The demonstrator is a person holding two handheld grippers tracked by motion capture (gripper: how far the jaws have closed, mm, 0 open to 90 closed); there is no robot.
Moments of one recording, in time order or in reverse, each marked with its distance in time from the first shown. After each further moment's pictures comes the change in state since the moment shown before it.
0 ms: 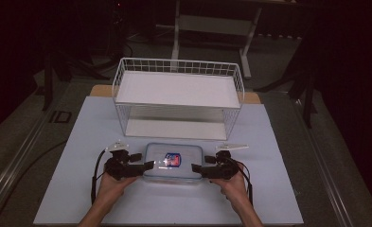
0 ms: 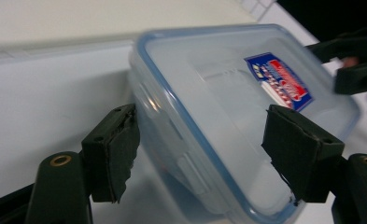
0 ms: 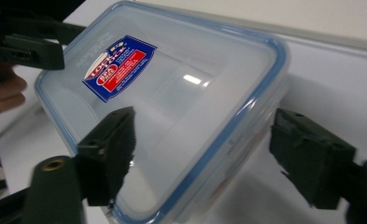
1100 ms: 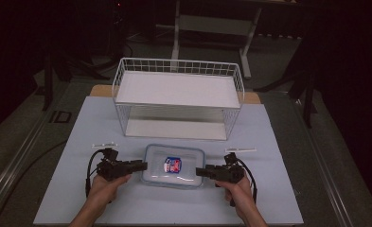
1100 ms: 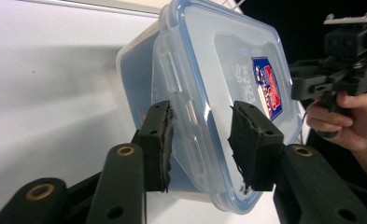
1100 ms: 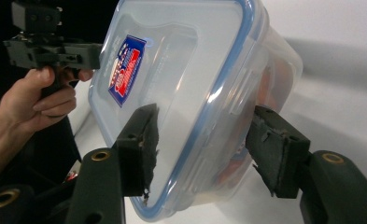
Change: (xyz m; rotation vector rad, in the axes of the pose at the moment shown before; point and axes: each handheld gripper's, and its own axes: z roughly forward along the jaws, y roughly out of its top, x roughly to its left) left arm 0.017 -0.005 -0.020 0.033 -0.172 -0.145; right arm -0.014 -0.016 -0.015 0.019 0.201 0.199
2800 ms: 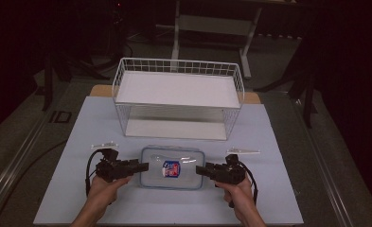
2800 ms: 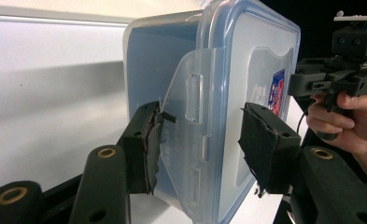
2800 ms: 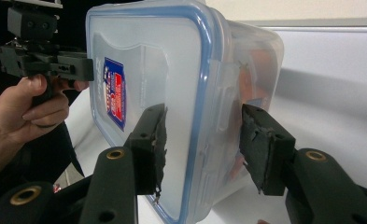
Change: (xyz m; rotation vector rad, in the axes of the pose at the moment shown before) left arm -0.024 0.005 -0.009 -0.020 0.031 0.038; right arm 0.020 0.000 -0.008 -0.087 -0.025 -0.073
